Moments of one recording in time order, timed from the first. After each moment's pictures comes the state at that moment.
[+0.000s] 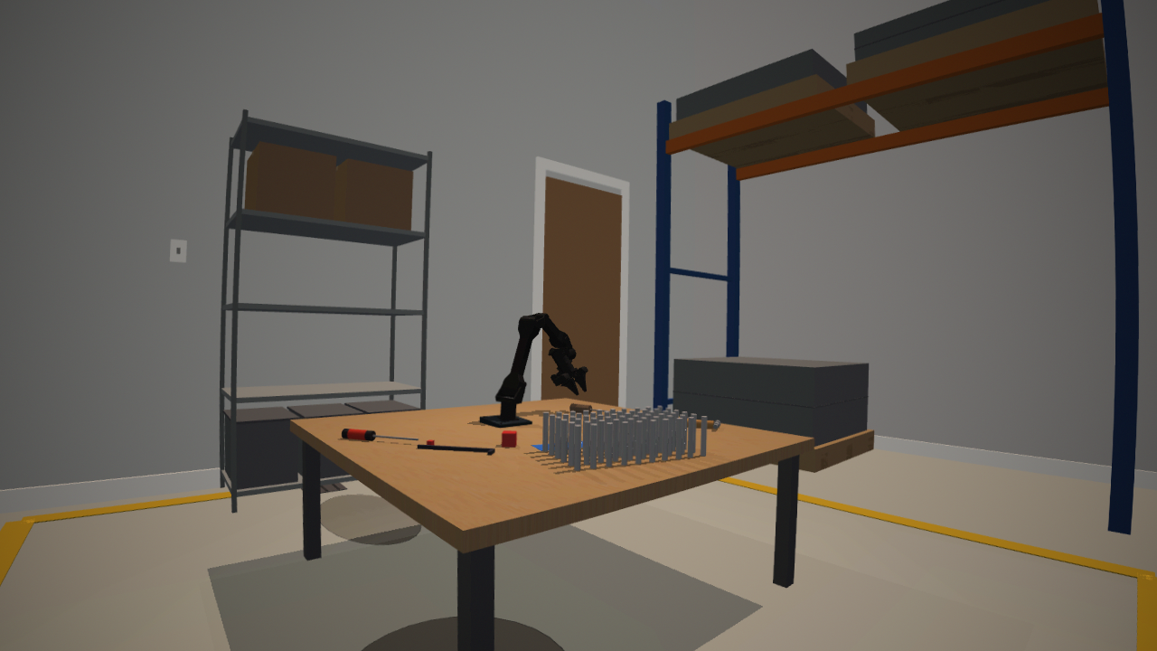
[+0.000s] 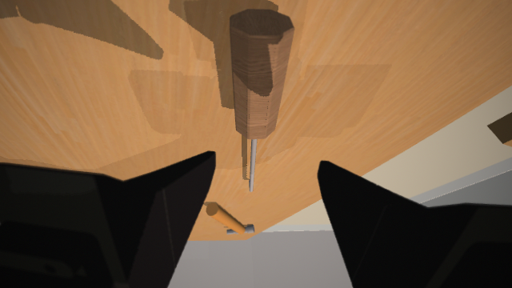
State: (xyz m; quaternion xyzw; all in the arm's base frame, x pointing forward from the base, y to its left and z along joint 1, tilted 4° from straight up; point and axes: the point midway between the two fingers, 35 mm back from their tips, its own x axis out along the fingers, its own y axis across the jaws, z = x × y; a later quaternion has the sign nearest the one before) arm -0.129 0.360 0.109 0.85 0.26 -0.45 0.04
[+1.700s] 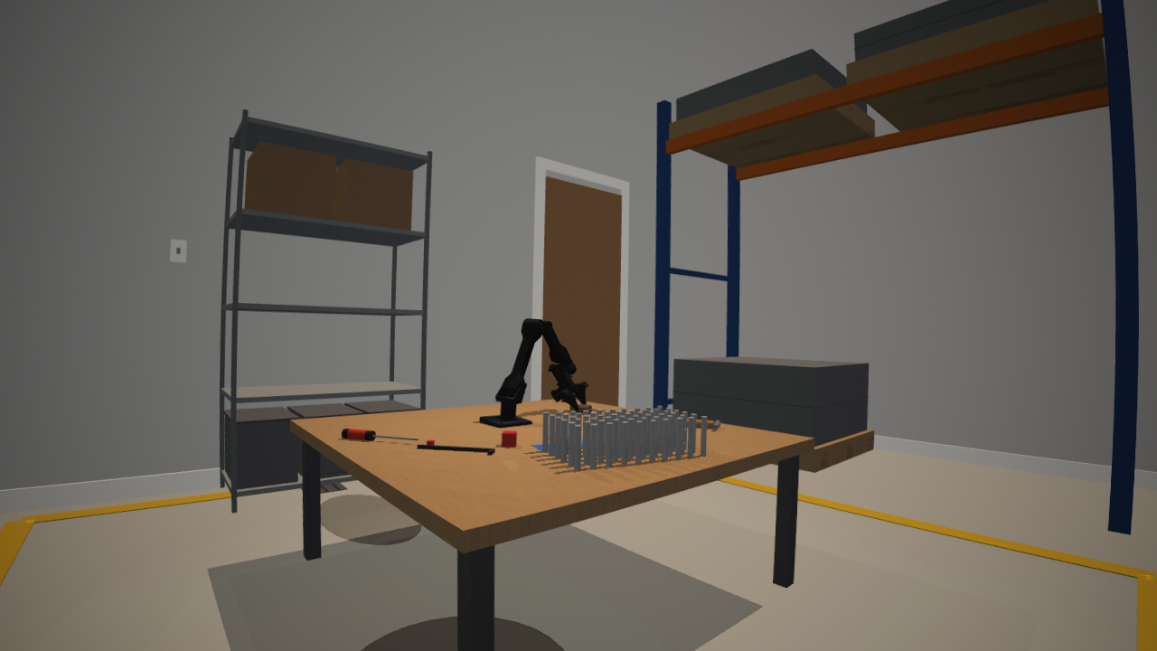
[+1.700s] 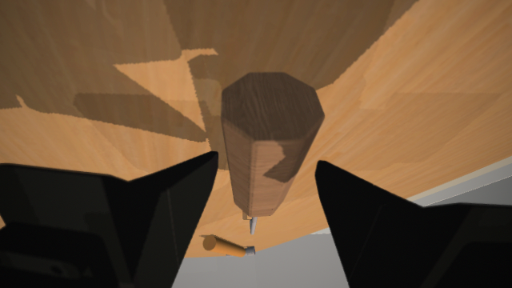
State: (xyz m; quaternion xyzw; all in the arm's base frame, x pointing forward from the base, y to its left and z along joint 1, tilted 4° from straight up) arm -0.127 0.366 0.043 0.85 0.26 -0.45 0.03
